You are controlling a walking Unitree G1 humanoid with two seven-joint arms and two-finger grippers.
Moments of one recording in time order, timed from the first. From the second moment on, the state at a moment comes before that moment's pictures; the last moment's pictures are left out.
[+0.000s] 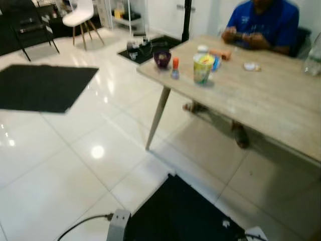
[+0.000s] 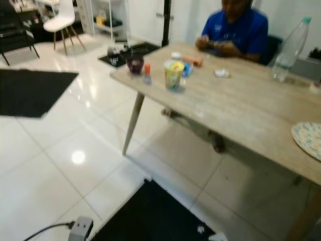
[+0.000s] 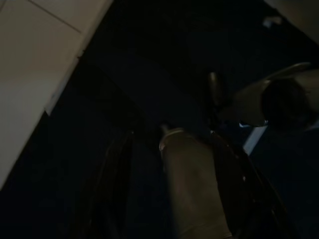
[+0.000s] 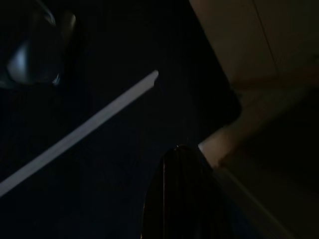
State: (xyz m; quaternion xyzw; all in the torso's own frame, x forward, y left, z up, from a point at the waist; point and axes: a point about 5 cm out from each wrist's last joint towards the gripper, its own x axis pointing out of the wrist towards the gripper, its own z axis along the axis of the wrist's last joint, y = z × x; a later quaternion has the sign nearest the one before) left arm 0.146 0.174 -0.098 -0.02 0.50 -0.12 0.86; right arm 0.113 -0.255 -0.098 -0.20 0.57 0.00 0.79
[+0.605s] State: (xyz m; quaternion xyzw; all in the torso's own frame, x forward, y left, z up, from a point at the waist) left arm 0.154 0.168 -0.095 -0.03 0.48 -0.12 0.87; right arm 0.105 -0.261 -0.098 -0.20 0.59 -0.01 0.78
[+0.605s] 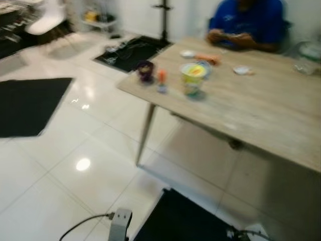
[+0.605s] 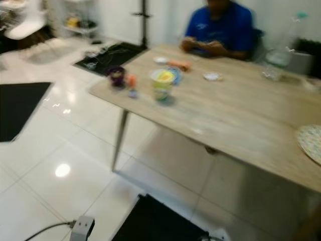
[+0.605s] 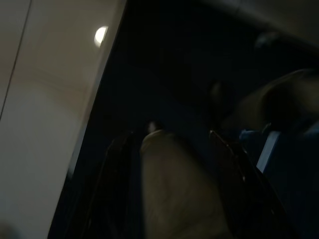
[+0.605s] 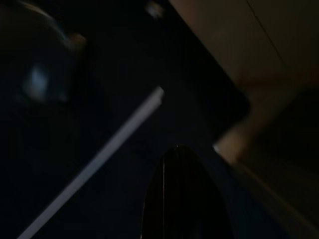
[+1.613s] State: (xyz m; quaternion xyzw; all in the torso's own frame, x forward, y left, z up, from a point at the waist) left arm 0.146 0.177 -0.099 -0.02 0.50 -0.10 0.86; right arm 0.120 -0.245 -0.098 -0.20 0.57 0.00 0.80
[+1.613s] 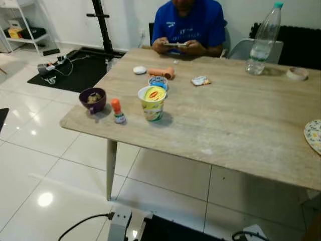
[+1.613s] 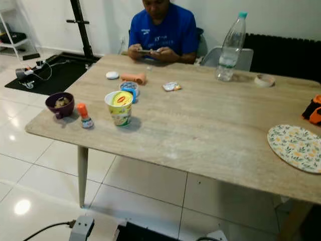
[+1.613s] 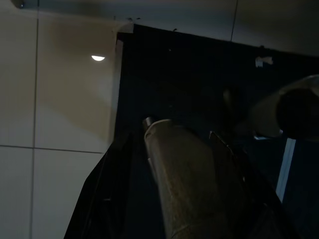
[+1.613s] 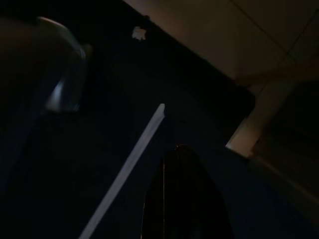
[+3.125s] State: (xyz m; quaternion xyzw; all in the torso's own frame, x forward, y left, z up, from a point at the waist) left arm 0.354 0.318 0.233 0.02 -0.22 0.08 0.97; right arm 0.110 -0.248 -0.100 -0.20 0.58 0.01 0.79
